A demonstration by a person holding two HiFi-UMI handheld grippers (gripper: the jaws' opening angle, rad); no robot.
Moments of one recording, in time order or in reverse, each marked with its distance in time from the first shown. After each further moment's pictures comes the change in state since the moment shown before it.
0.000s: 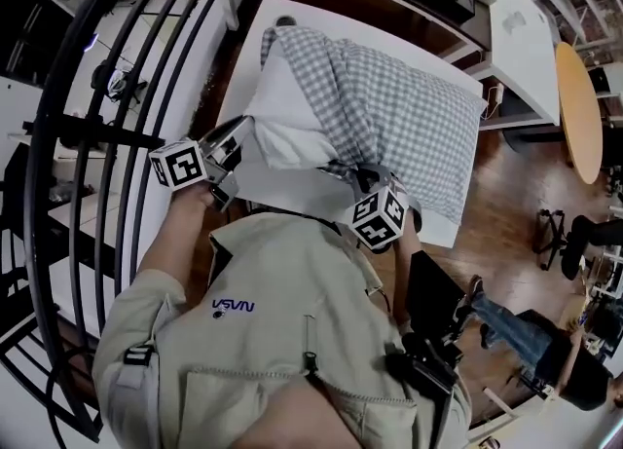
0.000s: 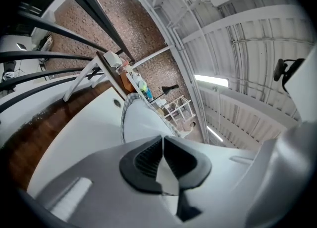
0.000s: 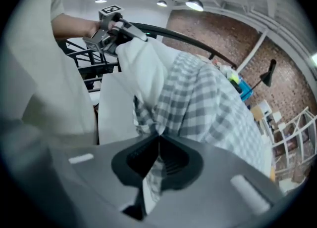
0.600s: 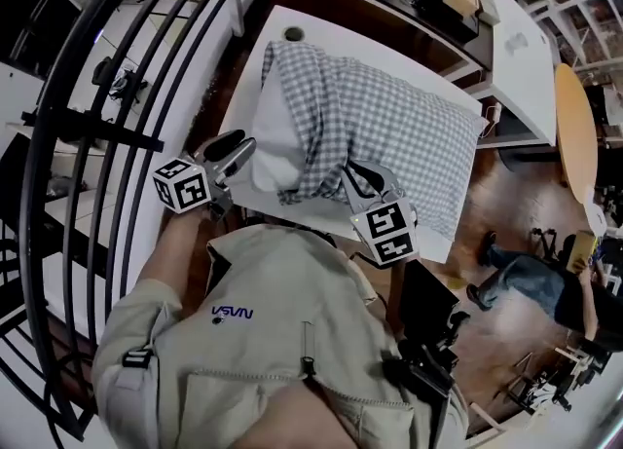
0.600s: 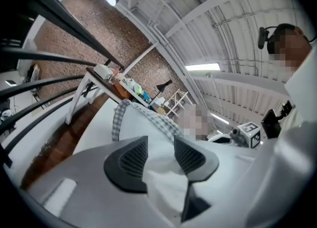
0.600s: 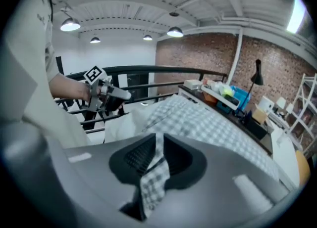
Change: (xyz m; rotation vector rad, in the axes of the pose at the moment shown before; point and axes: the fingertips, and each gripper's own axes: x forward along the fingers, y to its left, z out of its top) left arm -0.021 0.007 -0.014 0.253 0.018 0.049; right arm -0.054 -0.020 0.089 0.216 -0.361 0.048
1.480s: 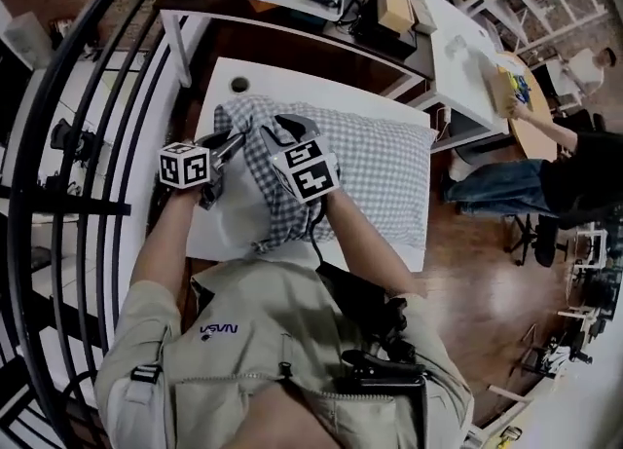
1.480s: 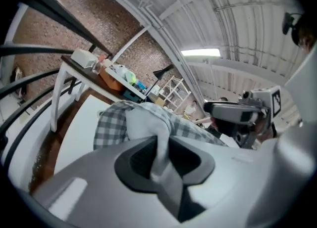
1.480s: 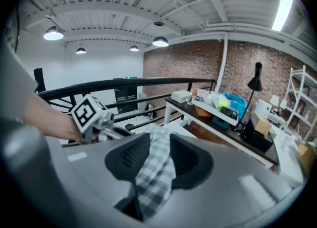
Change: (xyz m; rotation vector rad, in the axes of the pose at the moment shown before) left arm 0.140 0.063 0.045 0.080 0.187 -0.083; right arm 0.122 -0.081 0.128 0.115 -0.105 -0.115
